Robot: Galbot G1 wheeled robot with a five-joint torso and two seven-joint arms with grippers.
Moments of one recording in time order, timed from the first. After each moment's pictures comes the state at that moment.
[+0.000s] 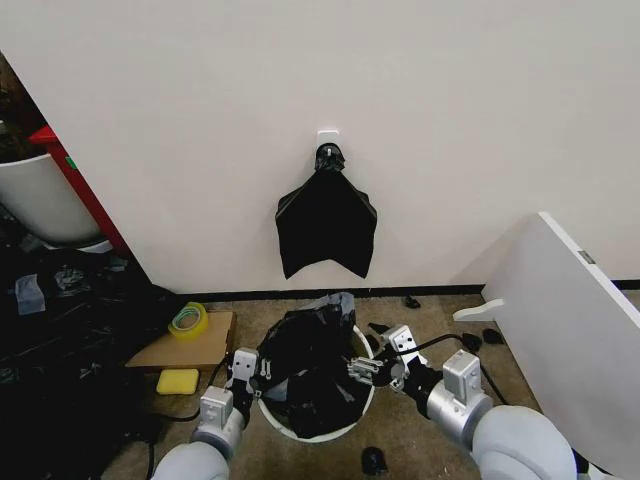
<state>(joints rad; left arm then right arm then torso) 1.51 -0.96 -0.12 -2.15 -0.40 0.20 -0.38 -1.34 0.83 0.12 2.39 0.71 -0.55 0.19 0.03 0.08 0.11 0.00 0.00</state>
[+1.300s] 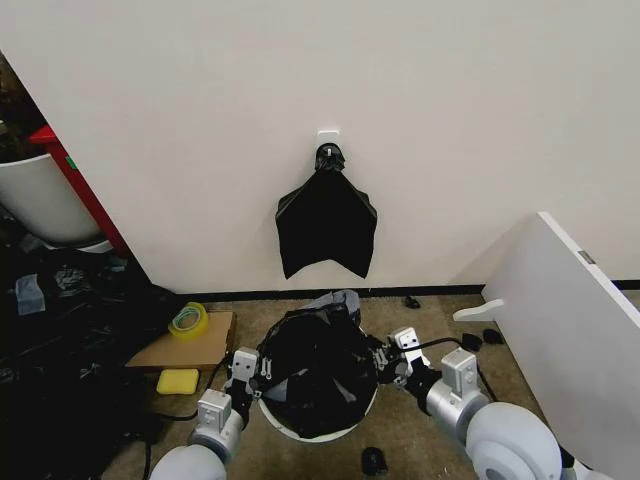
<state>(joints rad) 1.52 -0.94 -0.13 -2.17 -0.42 0.14 -0.37 -1.38 0.83 0.19 2.35 0.73 -0.52 0.27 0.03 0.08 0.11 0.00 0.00</state>
